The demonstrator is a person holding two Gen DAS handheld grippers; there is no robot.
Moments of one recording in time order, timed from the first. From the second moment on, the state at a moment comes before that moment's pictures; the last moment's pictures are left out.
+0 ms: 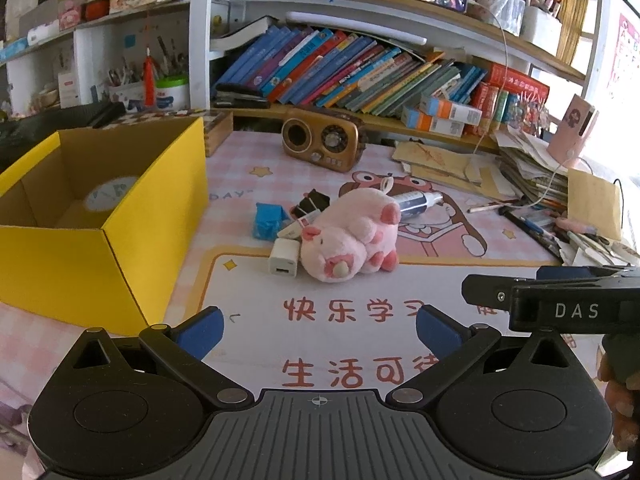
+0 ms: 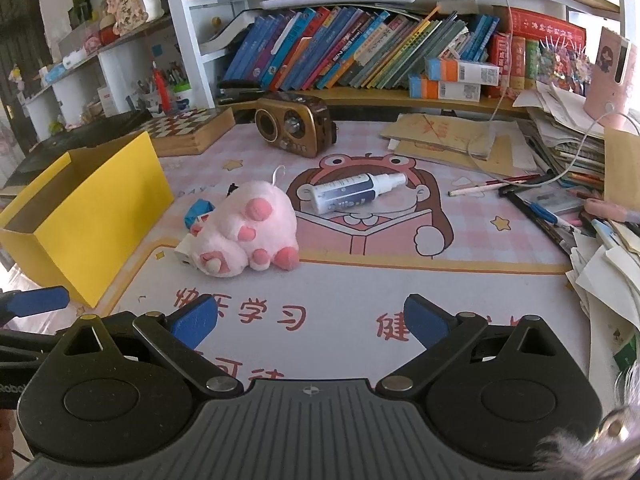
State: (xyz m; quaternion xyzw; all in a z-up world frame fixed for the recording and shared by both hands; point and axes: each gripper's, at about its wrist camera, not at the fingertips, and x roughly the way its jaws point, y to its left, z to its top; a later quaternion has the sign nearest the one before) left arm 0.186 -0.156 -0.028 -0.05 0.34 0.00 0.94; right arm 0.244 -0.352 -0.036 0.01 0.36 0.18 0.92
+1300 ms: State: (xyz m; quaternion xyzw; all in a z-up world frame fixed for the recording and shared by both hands) left arm 0.243 -0.168 -0.040 0.00 0.34 -0.01 0.94; right arm 0.306 -0.353 -0.039 0.06 0.35 0.16 0.92
